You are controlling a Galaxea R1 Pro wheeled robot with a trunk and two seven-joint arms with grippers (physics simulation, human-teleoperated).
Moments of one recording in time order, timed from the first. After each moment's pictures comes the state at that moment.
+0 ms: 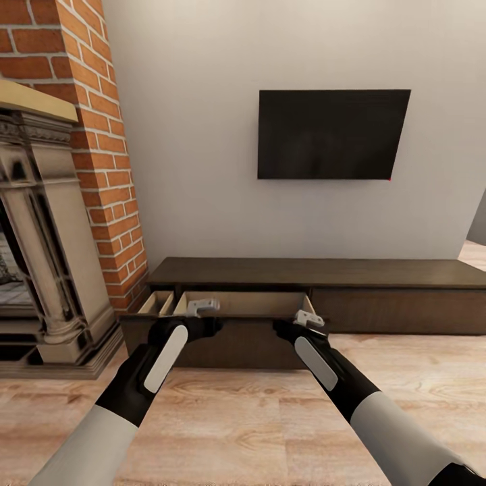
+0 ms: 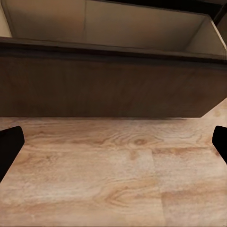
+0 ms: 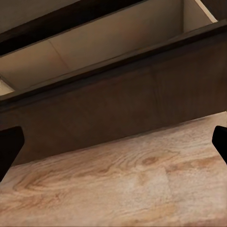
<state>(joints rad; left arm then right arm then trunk) -0.66 -0.03 -0.32 -1.21 0.58 0.84 0.38 -0.74 -0.03 0.53 -0.89 -0.91 0.32 -0.52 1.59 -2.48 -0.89</state>
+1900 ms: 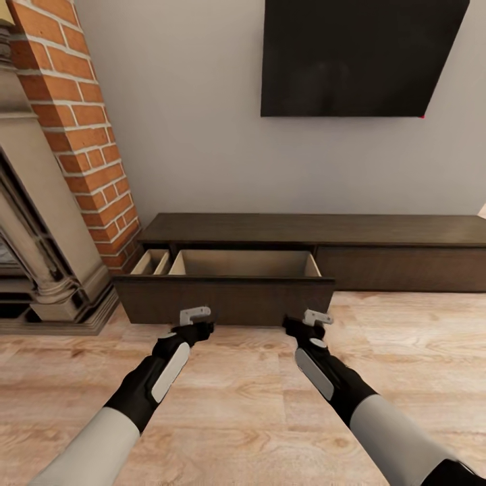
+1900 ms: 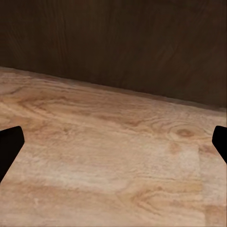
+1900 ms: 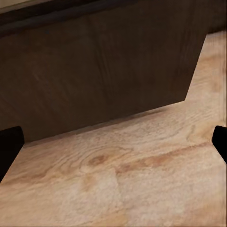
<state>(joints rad) -0.66 -0.03 -0.33 -0.97 0.54 0.44 0.38 -0.74 -0.03 0.55 -0.77 -0.71 0.06 -0.52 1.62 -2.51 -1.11</state>
